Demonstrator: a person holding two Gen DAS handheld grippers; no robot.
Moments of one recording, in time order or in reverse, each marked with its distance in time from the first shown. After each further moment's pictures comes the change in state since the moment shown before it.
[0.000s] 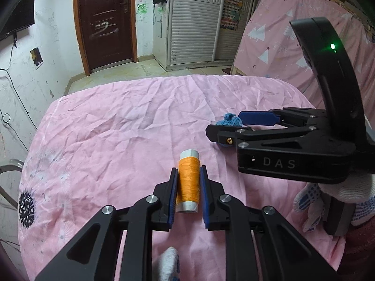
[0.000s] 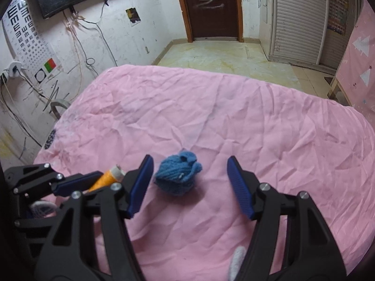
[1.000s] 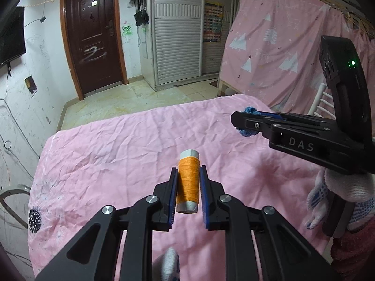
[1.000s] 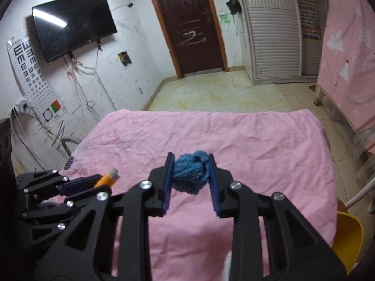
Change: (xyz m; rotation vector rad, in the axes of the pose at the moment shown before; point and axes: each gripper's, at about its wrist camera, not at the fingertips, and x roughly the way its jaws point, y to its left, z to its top) left arm -0.049 -0.088 0.021 0.109 -0.105 -0.012; right arm -0.115 -0.070 -0.033 0.132 -0.248 -0.001
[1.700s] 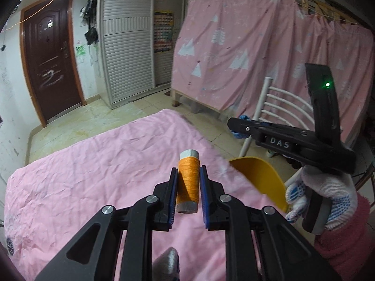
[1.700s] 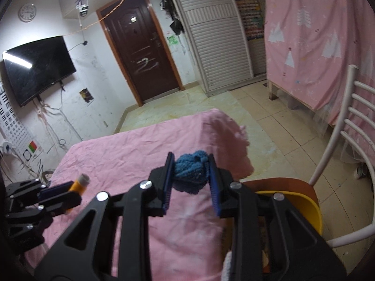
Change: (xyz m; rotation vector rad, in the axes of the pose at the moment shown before) left arm -0.002 -0.136 0.022 0.157 -0.058 -0.218; right arm -0.106 -0.136 -0.045 0.214 -0.142 -0.191
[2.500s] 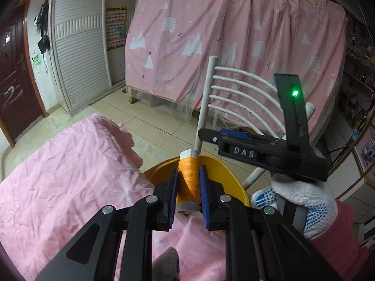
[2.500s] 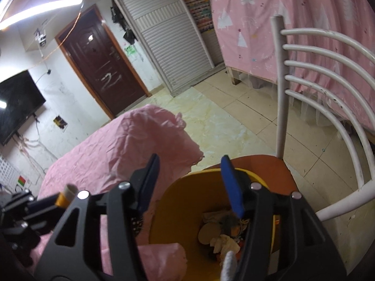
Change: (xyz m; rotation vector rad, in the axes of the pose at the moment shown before) left arm 0.076 -0.114 0.012 0.138 0.069 -0.191; right arm -0.024 -0.124 -0.043 0.239 -0.018 -0.121
